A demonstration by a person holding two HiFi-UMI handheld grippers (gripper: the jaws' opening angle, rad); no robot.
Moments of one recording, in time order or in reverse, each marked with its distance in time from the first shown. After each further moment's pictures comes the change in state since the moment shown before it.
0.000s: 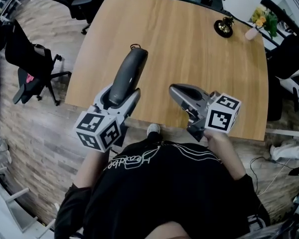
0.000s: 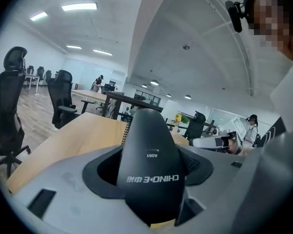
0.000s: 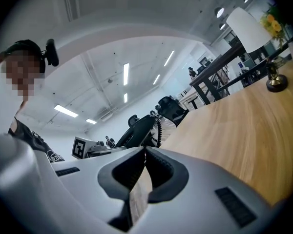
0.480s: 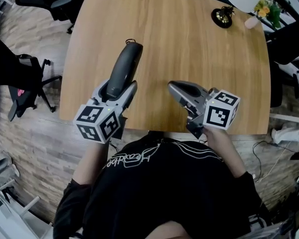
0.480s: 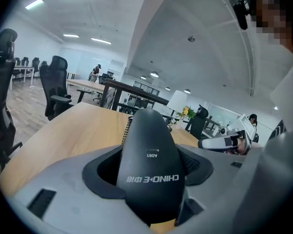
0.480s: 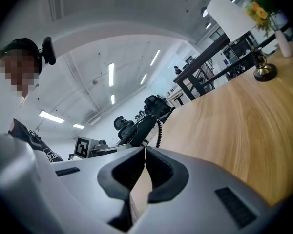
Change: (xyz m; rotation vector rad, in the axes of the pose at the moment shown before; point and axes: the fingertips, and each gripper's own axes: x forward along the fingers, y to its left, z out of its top) left arm 0.086 0.057 -0.011 -0.024 0.101 -0.040; right arm 0.025 -0.074 0.003 0.100 0.000 -0.118
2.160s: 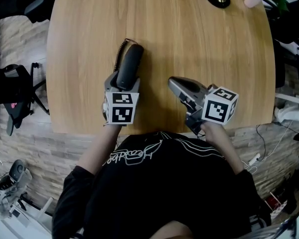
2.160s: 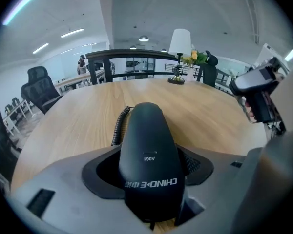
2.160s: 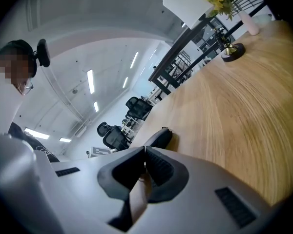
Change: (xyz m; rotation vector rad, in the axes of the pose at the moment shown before) left arm 0.138 0.050 -0.123 0.301 0.394 0.168; right arm 0.002 -0.105 -0.027 0.201 -0.028 -0.133
